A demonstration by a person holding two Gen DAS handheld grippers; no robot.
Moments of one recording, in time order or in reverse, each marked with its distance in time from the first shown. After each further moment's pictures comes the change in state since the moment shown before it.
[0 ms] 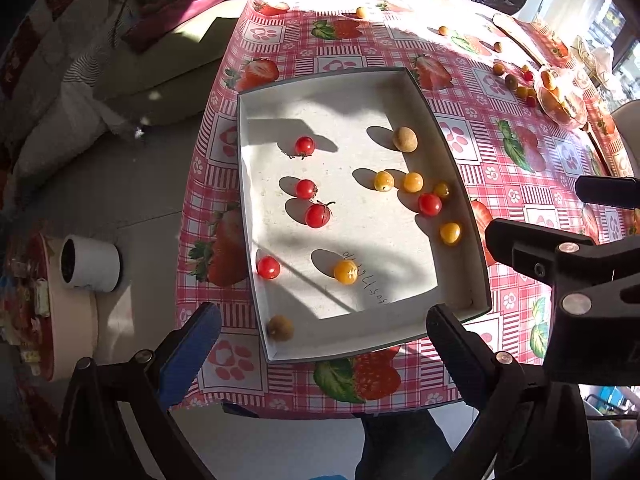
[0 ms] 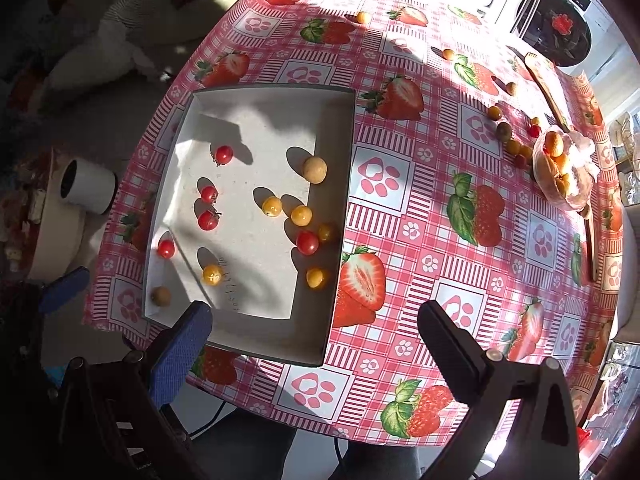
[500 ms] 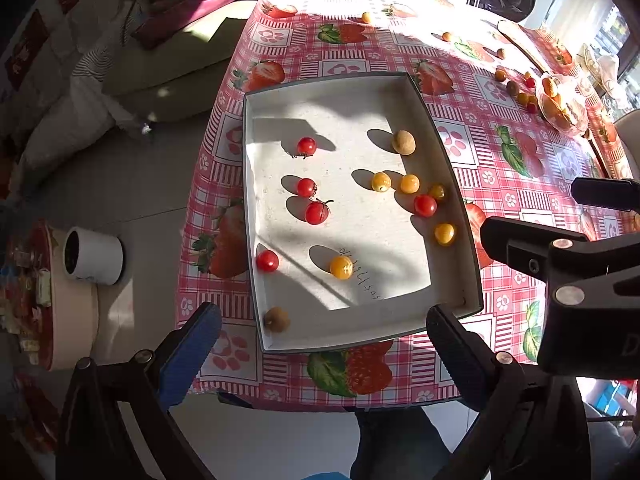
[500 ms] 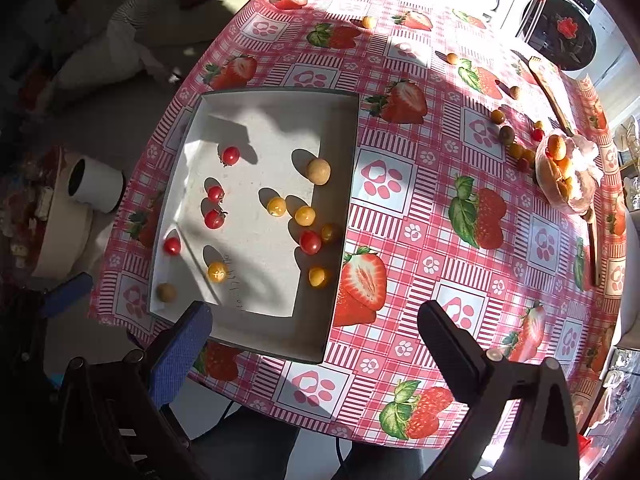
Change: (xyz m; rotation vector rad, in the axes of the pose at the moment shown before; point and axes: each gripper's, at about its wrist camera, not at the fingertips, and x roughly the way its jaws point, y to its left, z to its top) left arm -0.011 -0.008 -0.006 -0.043 -0.008 0.020; right arm -0.007 -0.005 -0.002 -0.026 -0.015 0.025
